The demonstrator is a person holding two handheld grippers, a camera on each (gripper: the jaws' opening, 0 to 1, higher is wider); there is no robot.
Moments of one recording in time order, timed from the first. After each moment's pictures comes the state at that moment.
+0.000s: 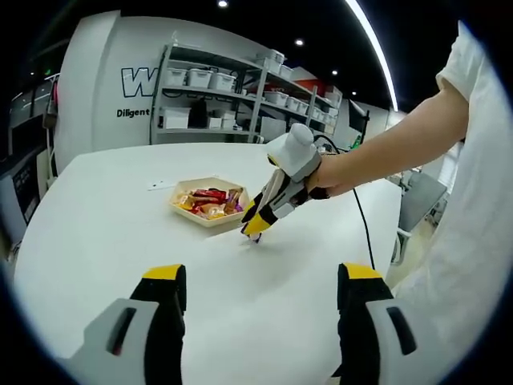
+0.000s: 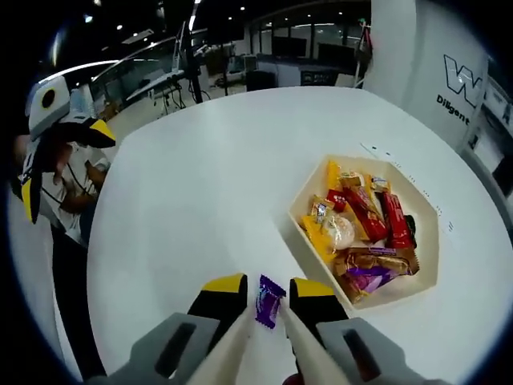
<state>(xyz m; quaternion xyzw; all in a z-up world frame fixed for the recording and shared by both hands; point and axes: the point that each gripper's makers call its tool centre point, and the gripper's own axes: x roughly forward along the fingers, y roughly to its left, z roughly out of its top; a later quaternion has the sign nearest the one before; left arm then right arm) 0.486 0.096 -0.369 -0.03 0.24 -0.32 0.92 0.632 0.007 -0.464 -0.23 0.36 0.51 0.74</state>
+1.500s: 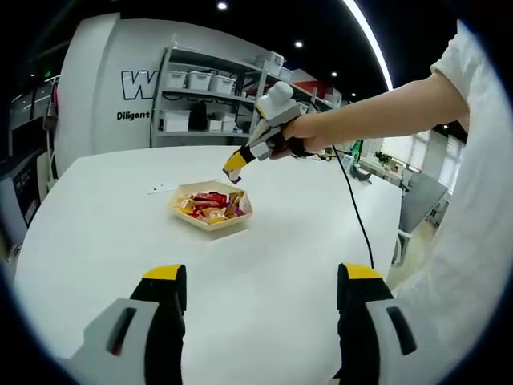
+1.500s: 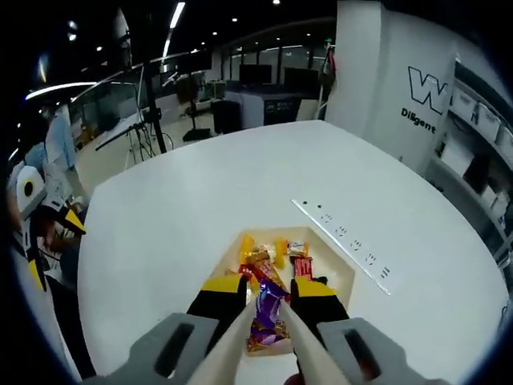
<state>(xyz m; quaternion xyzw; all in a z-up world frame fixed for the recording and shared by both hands) 0.488 0.094 -0.362 -0.03 0.23 -0.32 0.92 0.747 0.003 -0.373 -0.19 0.31 0.45 0.81</state>
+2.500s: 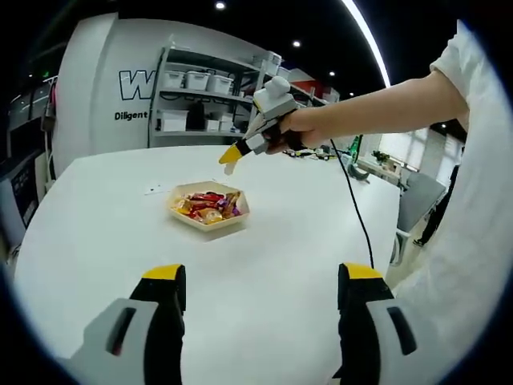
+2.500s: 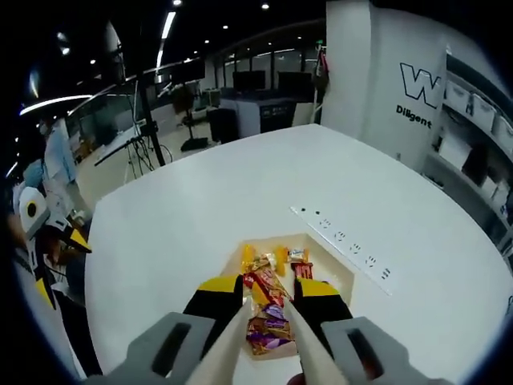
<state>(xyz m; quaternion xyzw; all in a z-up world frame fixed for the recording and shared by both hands) 0.488 0.088 -0.362 -0.03 0.23 -0.33 0.92 0.747 0.002 -0.365 -0.16 0.31 0.45 0.82</state>
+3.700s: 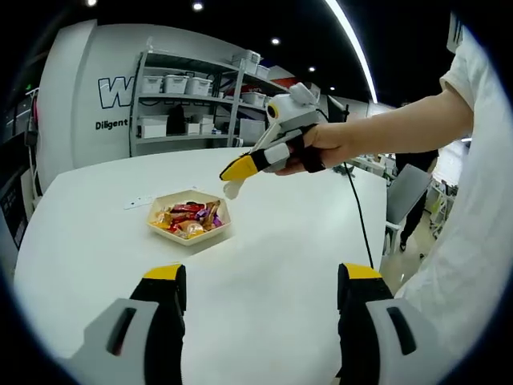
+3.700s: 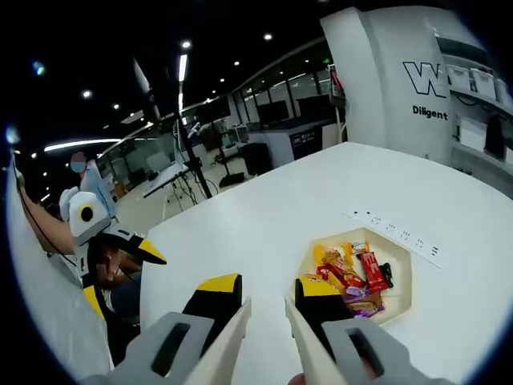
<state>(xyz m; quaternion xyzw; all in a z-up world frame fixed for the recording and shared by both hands) 0.496 0.061 -0.349 0.00 0.22 -0.38 0.90 0.642 0.005 -0.345 -0.03 0.28 0.54 0.79</state>
